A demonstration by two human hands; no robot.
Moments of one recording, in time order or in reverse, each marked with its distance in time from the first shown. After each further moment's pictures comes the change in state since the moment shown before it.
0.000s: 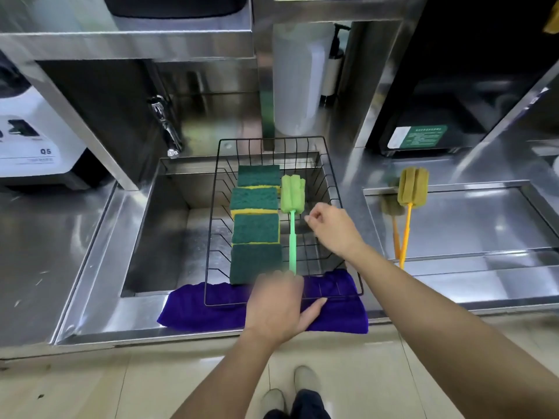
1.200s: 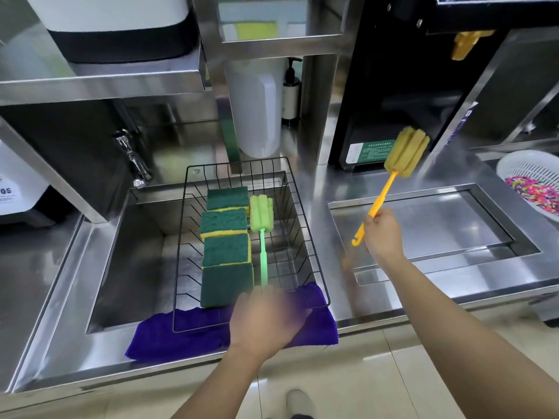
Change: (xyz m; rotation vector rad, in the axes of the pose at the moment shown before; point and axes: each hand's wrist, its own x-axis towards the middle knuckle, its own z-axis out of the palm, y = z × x) left_hand 0.015 0.022 0.000 -0.055 -0.105 -0.066; right_hand -0.014 0.095 -0.077 0.374 0.470 0.355
